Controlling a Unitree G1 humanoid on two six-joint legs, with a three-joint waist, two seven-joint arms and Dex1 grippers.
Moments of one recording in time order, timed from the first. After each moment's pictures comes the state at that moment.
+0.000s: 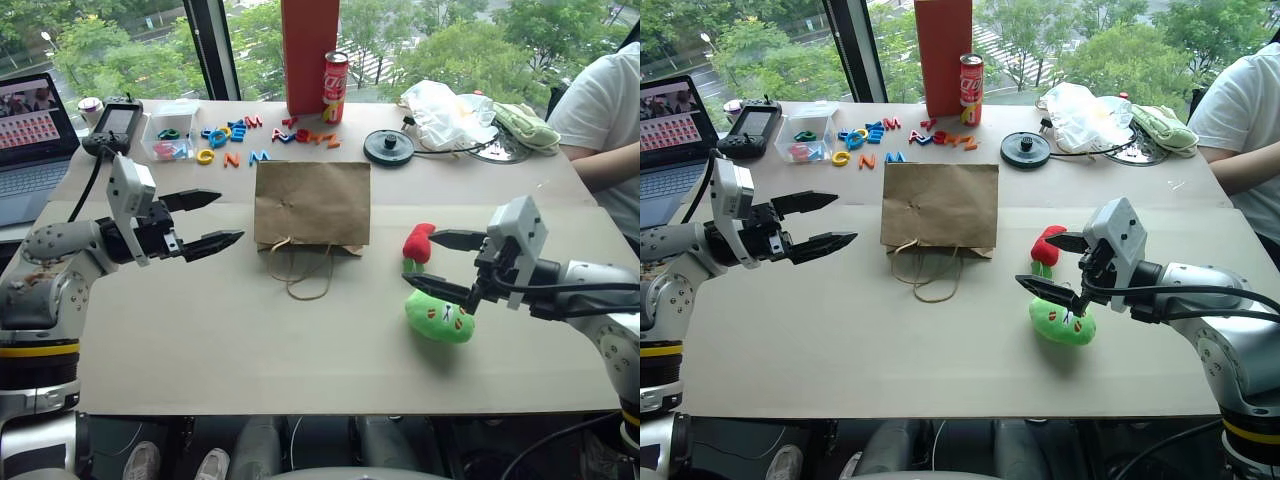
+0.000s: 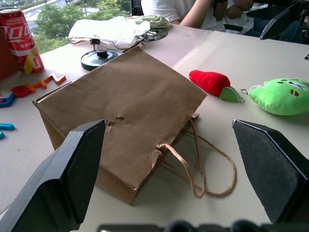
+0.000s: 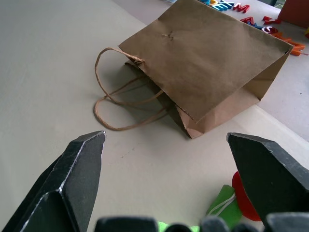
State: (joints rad) left arm -0.43 0.80 0.20 -0.02 -0.58 0.46 -1.11; right arm -0.21 -0.85 -0.21 -0.56 0.65 0.78 0.78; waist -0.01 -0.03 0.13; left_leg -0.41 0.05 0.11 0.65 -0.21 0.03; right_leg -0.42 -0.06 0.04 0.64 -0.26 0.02
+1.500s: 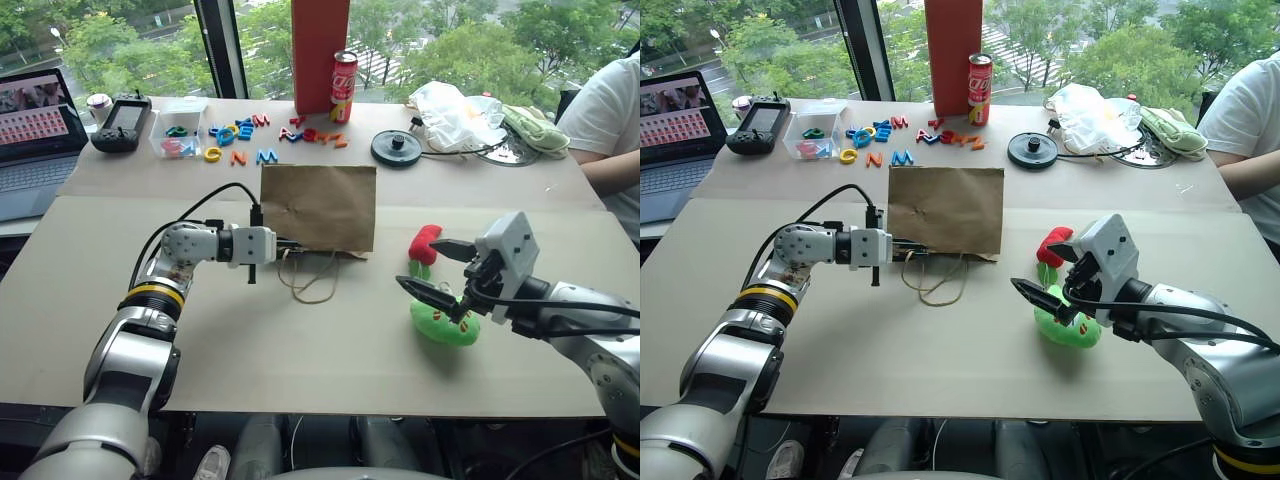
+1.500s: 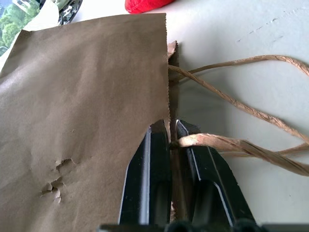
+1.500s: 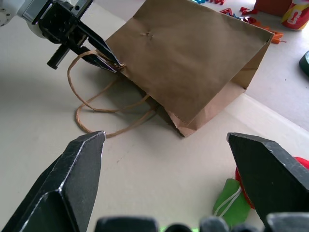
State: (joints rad) left arm -0.86 0.48 -0.22 0.96 0.08 -0.80 -1.12; right arm -0.14 -0.79 -0.21 -0.70 0.68 0.86 0.54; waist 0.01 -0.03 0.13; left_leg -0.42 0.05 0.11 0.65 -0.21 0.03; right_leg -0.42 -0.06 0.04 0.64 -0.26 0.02
